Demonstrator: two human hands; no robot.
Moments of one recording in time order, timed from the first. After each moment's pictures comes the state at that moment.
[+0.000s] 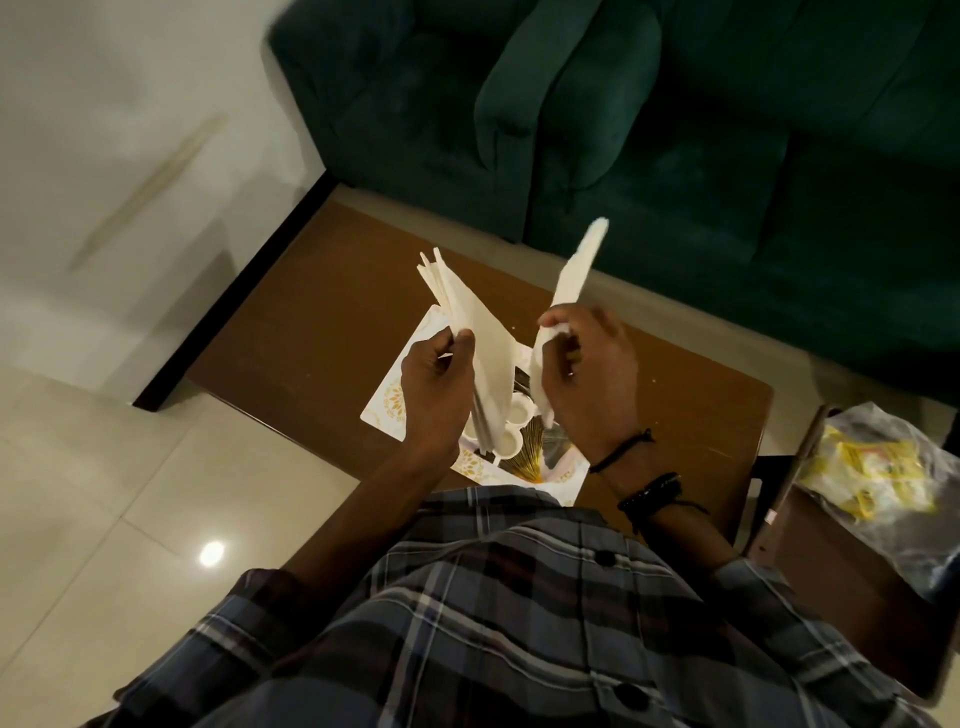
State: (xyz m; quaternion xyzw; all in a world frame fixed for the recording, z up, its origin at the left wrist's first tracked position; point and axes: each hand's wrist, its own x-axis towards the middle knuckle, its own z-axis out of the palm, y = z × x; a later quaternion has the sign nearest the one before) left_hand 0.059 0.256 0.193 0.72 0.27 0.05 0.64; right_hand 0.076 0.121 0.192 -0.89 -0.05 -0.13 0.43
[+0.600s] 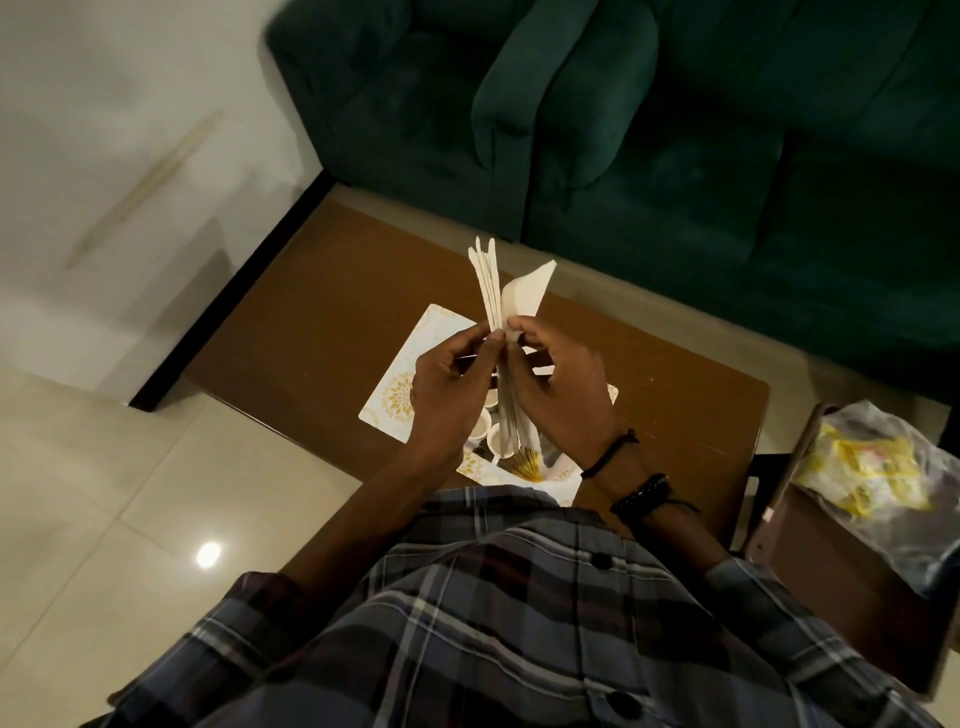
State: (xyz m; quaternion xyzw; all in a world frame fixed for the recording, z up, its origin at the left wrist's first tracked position) left_hand 0.052 0.253 0.198 0.71 0.22 0.00 0.67; right_hand 0.069 0.135 0.194 -0.86 -0.11 -0.02 0.49
